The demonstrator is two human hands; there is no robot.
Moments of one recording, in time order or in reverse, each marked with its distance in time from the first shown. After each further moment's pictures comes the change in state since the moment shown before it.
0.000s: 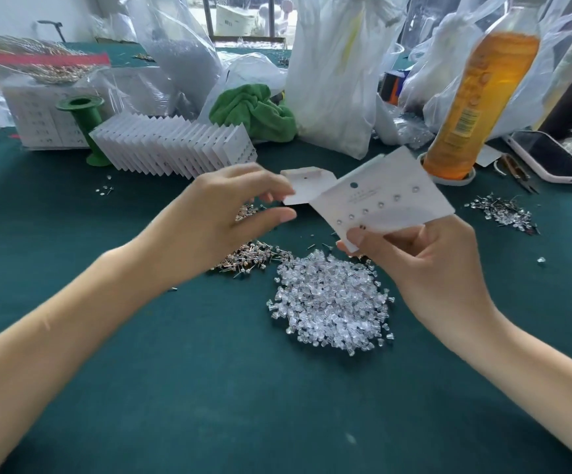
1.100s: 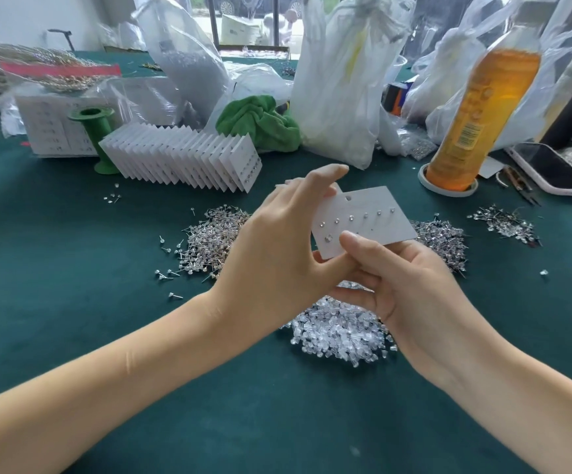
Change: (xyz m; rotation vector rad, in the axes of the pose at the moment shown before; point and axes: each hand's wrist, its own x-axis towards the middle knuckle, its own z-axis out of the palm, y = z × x) left_hand 0.003 0.058 0.037 -0.101 0.237 -0.175; right_hand -0.005 -0.024 0.018 0.597 -0.076 0.522
